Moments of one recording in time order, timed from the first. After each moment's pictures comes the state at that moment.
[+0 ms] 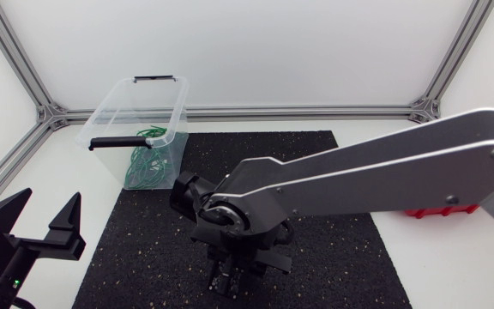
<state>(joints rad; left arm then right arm) 0.00 0.05 0.02 -0.01 0.01 0.12 1.02 1.97 1.23 -0.76 0.08 -1.77</state>
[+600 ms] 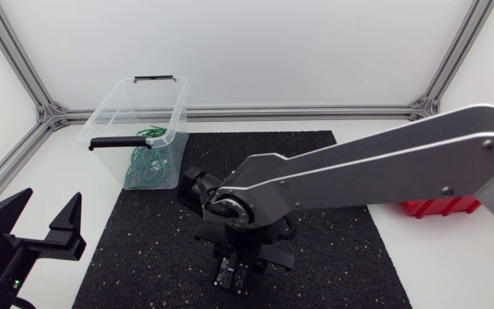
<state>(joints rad) -0.01 0.05 0.02 -0.01 0.01 0.12 0.98 1.97 1.22 -0.76 0.05 -1.82</state>
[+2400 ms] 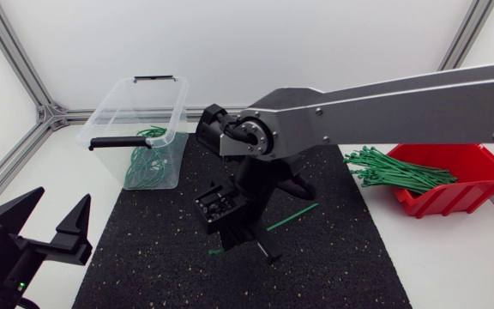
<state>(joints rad) -0.08 0.05 0.02 -0.01 0.01 0.13 0.85 1.91 1.41 -0.96 -0.32 -1.27</state>
